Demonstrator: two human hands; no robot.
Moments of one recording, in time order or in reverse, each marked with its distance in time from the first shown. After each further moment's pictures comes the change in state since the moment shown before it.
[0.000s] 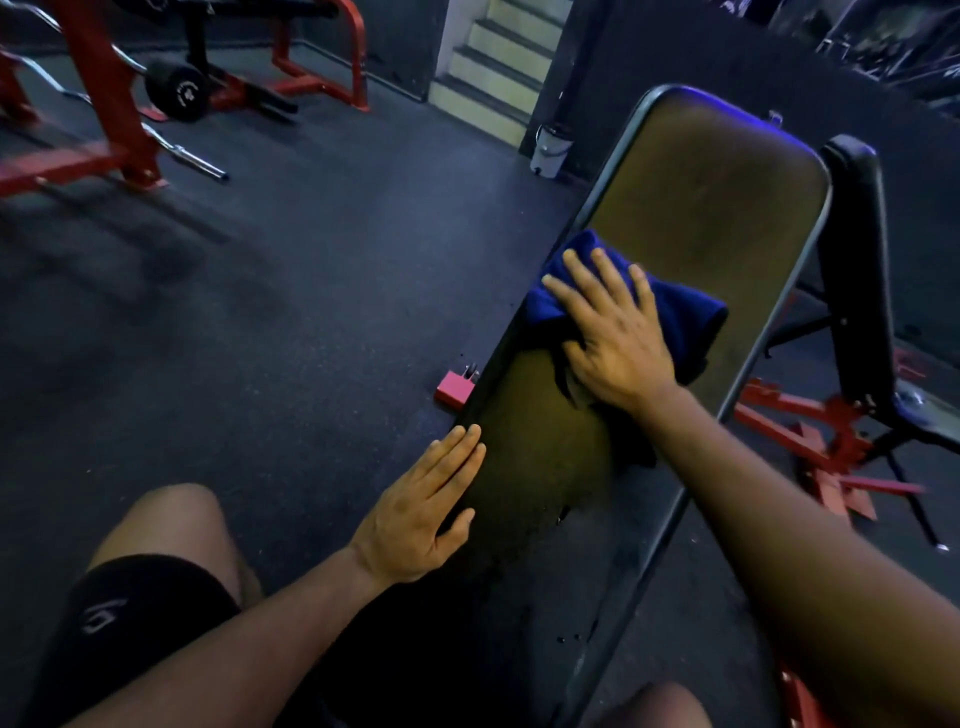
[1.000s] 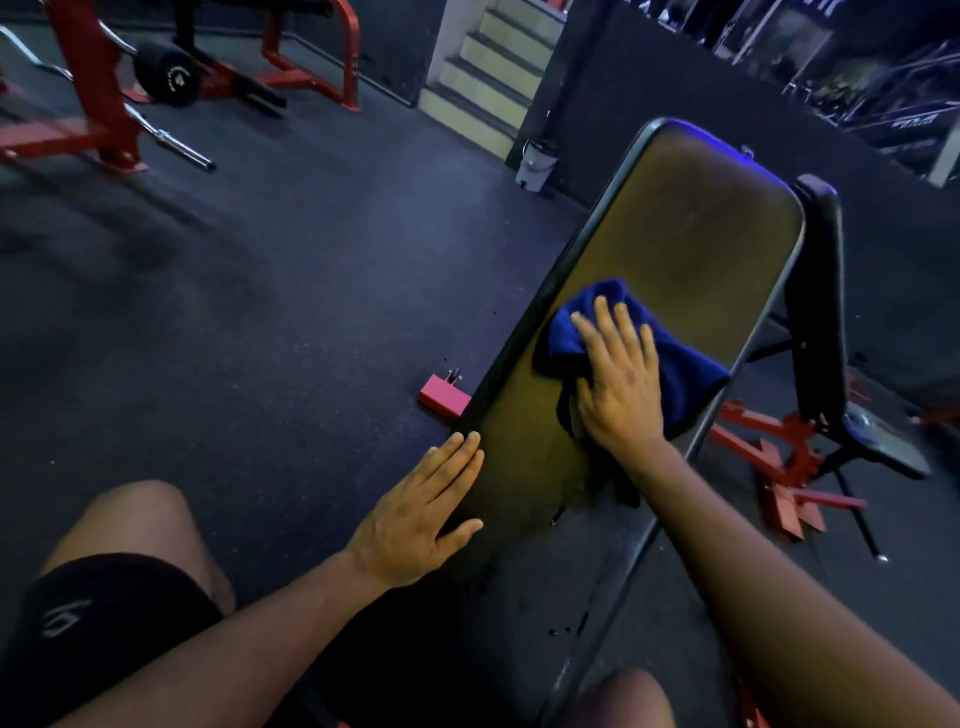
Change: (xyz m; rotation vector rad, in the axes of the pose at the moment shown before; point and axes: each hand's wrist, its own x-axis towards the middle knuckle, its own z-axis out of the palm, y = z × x) left_hand -0.012 0.003 -0.002 0.094 0.000 -0.018; right_hand -0.039 -0.025 0.009 0.087 0.089 0.194
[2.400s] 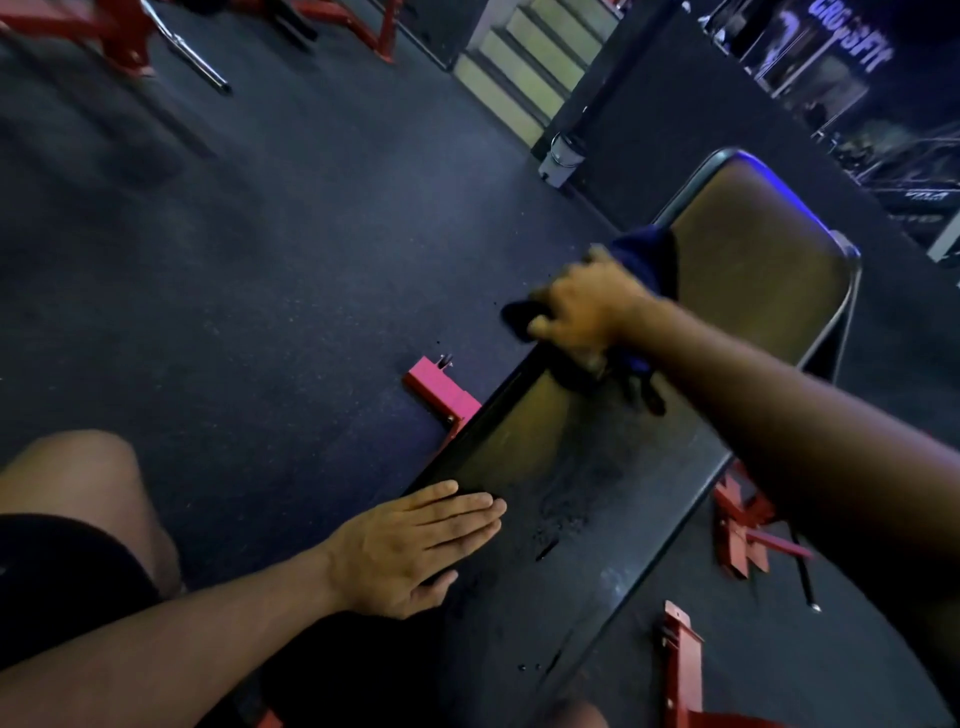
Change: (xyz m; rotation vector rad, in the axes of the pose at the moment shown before) left_hand -0.004 -0.003 -0.003 0.044 -0.057 0.294; right_hand 0.168 -0.050 -0.021 -0.512 -0.667 -0.604
